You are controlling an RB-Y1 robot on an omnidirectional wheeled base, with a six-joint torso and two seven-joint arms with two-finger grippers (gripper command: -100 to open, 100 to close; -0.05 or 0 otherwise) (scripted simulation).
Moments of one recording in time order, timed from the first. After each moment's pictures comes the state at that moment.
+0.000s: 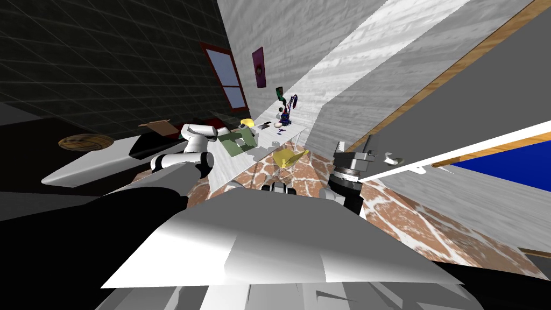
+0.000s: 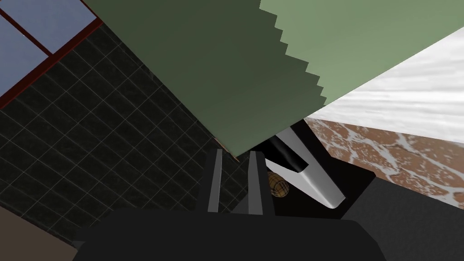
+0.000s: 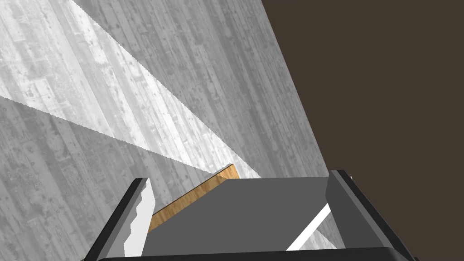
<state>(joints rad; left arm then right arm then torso) -0.80 0.86 0.32 -0.73 0.07 0.86 -0.32 0.54 0.00 -0.03 -2.37 0.01 -0.48 -0.09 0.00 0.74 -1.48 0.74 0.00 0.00</state>
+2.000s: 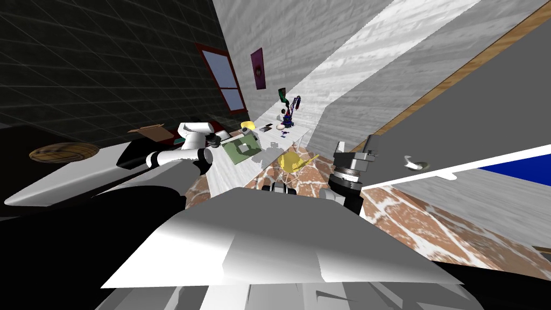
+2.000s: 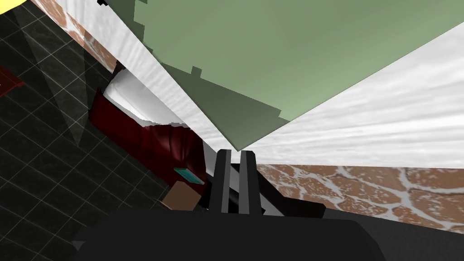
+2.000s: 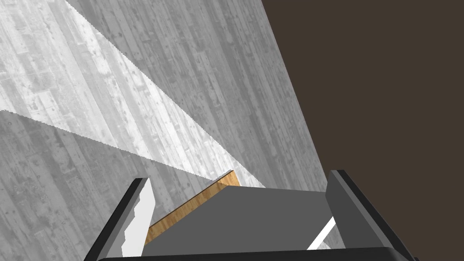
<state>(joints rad) -0.86 0.88 0.35 -0.65 0.16 1.22 -0.40 0.54 0.00 -0.03 -2.37 0.01 -0.48 -0.09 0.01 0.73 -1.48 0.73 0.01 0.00</state>
